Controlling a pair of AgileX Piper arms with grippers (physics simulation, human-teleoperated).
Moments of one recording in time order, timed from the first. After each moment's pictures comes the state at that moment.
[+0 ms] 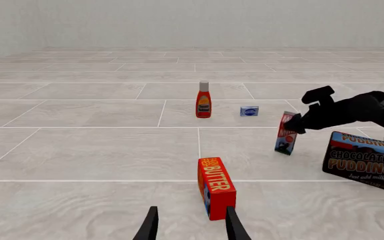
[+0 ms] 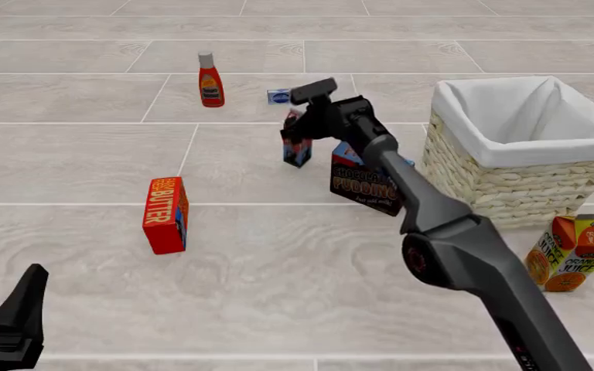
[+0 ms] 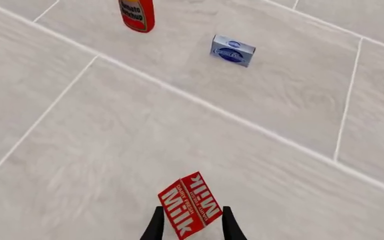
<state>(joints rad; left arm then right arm) 0.00 0.01 0.00 0.00 0.00 0.42 2.80 -2.82 0.71 -0.07</state>
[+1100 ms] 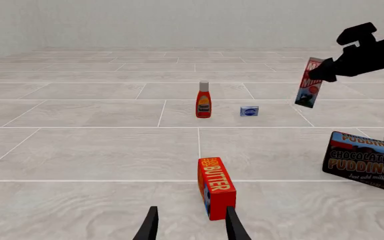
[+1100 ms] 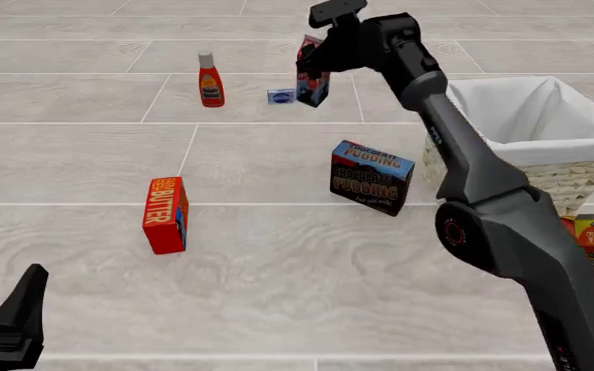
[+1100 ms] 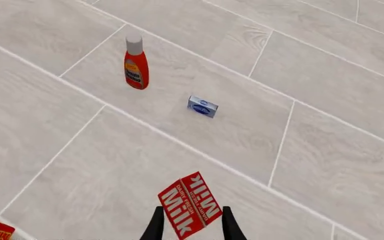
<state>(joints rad) 0.00 0.01 0.00 0.00 0.00 0.39 2.53 -2.81 0.83 -0.16</state>
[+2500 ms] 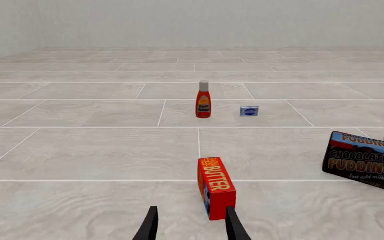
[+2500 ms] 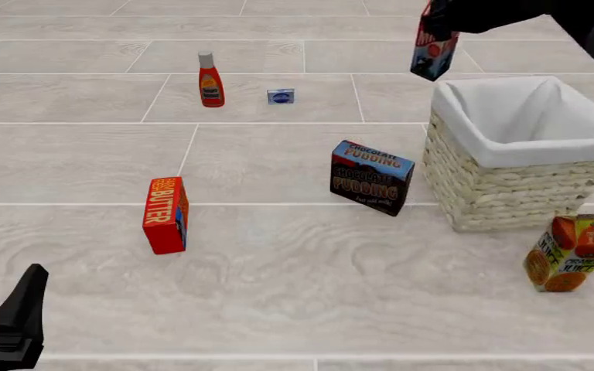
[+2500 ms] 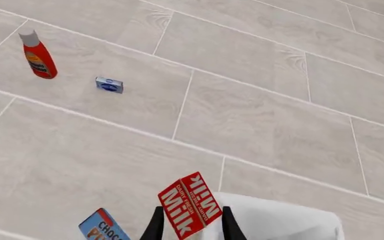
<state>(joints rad) 0.00 0.01 0.00 0.00 0.00 0.12 1.89 -2.02 0.67 -0.22</state>
